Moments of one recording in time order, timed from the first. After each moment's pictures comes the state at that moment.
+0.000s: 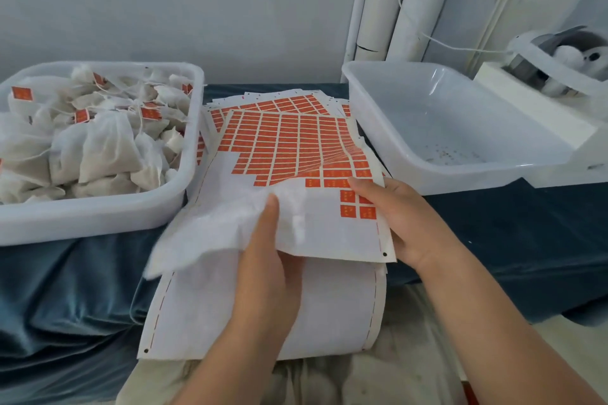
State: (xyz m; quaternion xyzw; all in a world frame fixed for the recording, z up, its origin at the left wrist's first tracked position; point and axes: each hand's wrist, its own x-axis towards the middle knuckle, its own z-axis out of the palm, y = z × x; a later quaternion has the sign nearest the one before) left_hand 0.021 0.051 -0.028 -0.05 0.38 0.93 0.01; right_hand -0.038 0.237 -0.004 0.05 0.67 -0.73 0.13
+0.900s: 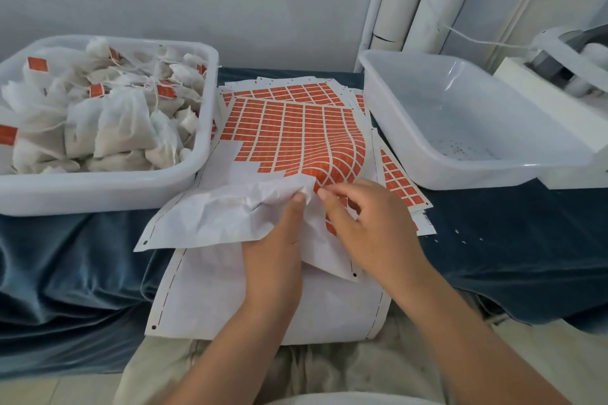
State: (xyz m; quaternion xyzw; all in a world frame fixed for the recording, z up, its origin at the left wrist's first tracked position) left_hand 0.013 0.051 -0.048 -0.13 0.52 0.83 -0.12; right_hand -0.012 0.187 -0.025 -0.12 0.92 -0.32 -0.18
